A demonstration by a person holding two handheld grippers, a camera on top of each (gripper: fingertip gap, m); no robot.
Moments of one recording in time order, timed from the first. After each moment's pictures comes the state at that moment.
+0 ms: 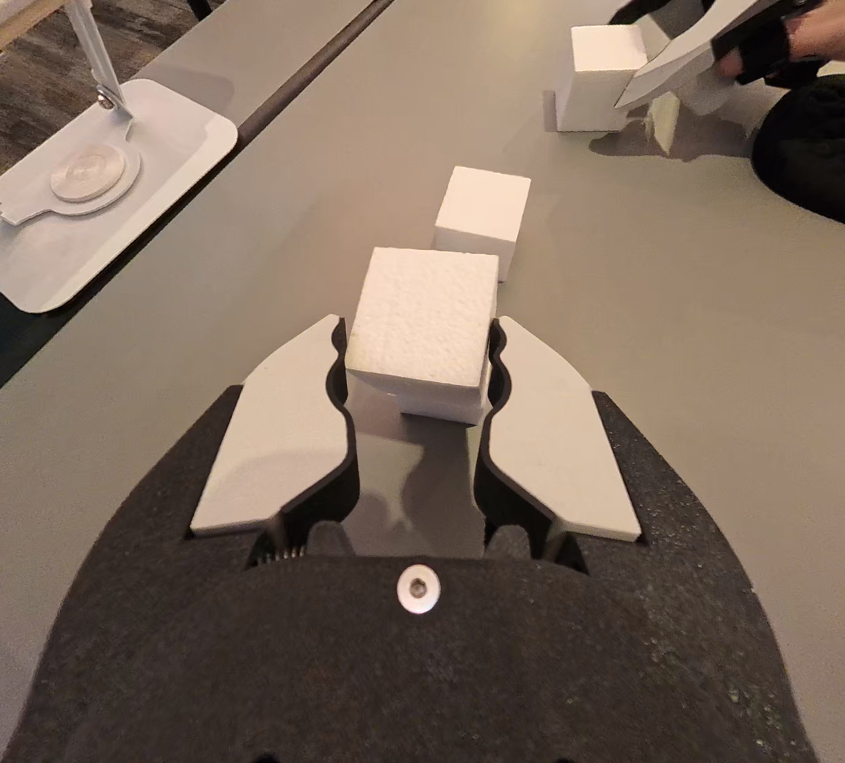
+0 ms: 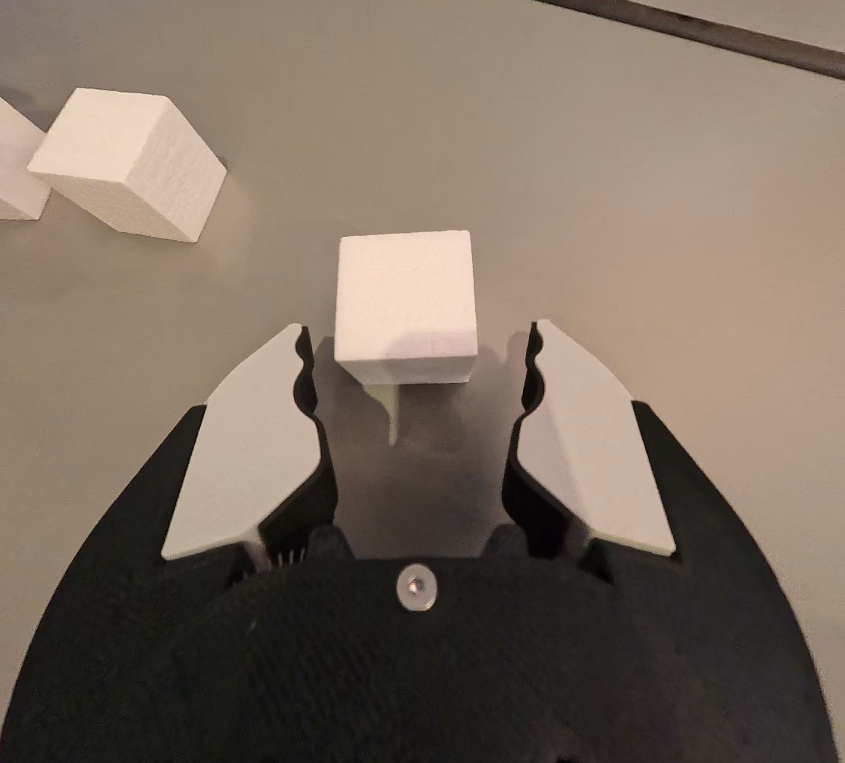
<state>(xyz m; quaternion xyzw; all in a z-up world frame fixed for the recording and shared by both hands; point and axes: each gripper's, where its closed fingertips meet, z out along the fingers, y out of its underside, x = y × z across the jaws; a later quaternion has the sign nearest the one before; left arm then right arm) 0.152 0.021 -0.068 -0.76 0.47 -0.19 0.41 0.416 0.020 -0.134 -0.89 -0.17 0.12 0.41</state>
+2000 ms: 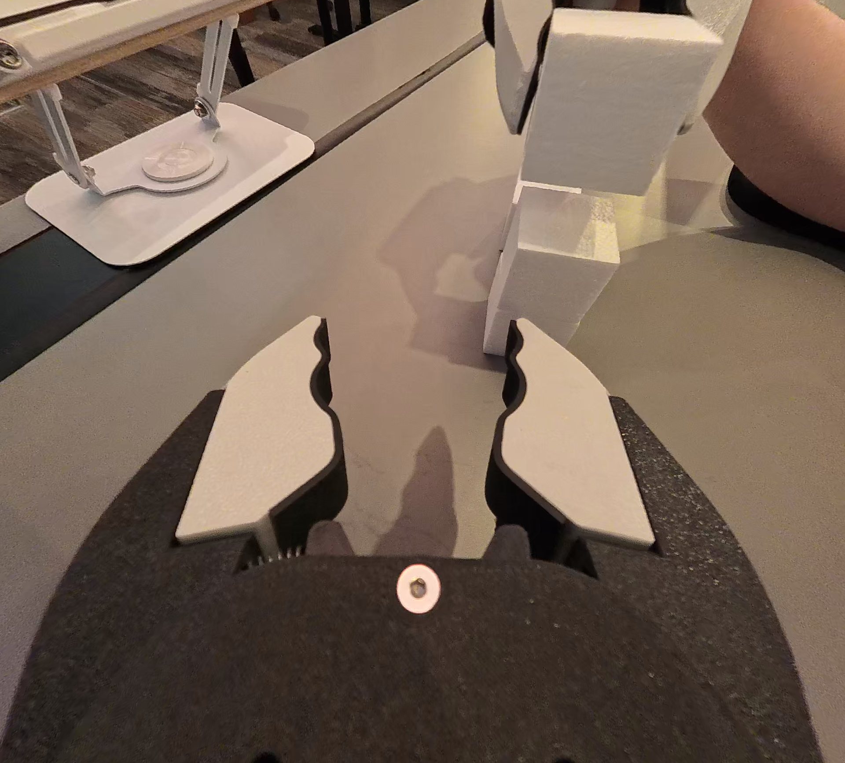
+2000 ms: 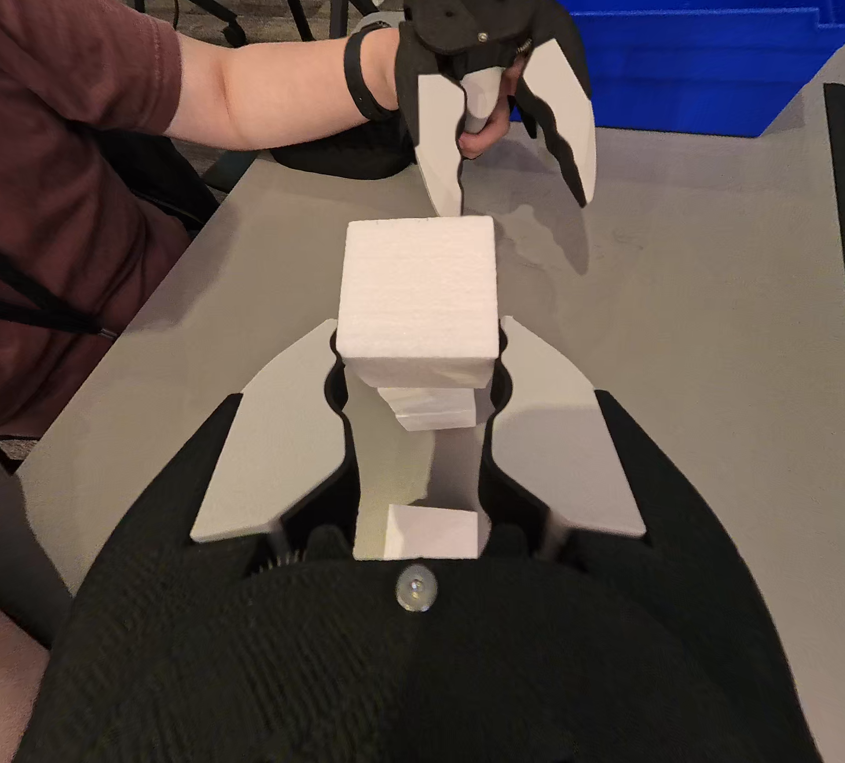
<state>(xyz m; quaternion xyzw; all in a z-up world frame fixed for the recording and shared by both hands) 0.069 0.045 -0.062 -0.73 0.42 -0.28 0.46 0.155 0.014 -0.023 -0.54 -0.68 0.43 0.25</state>
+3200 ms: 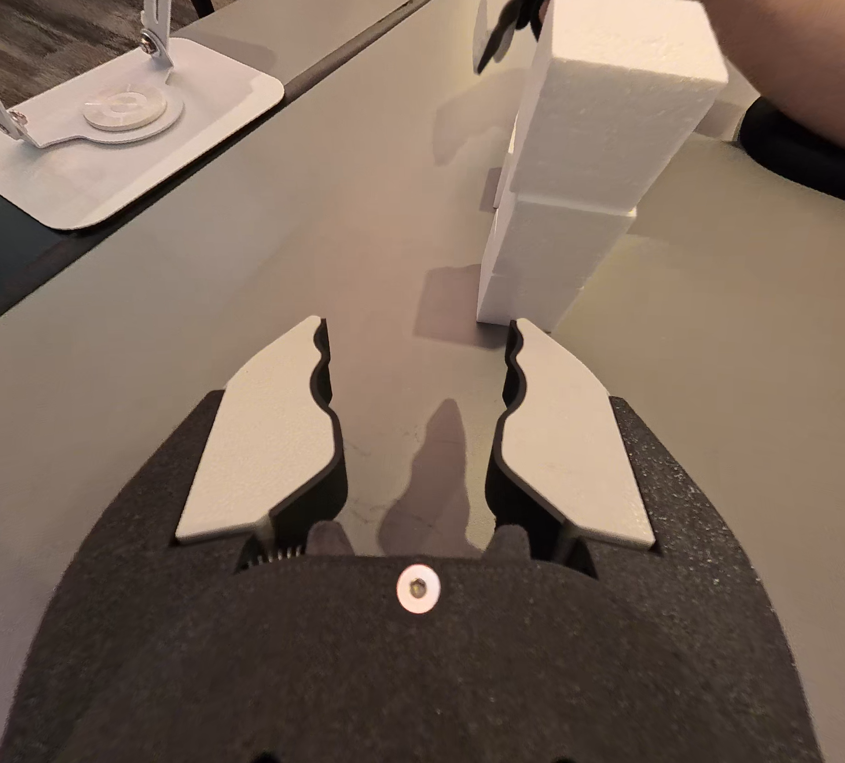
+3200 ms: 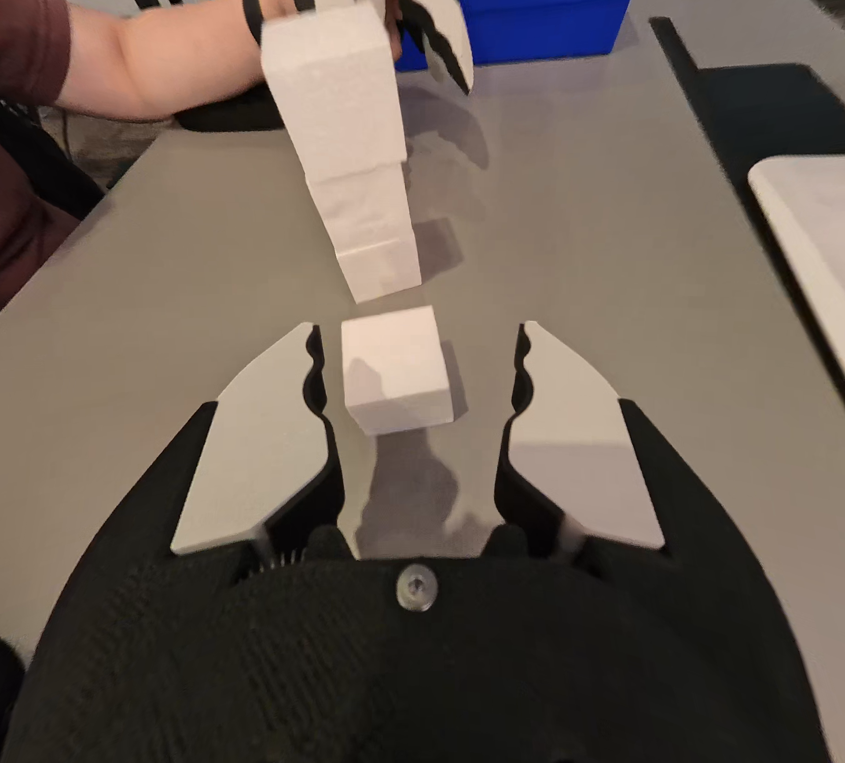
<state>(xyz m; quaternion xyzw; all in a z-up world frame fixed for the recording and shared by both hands) 0.071 0.039 -0.087 -0.75 0.44 -0.27 0.42 0.248 0.052 -0.085 -0.59 -0.60 0.42 0.33</state>
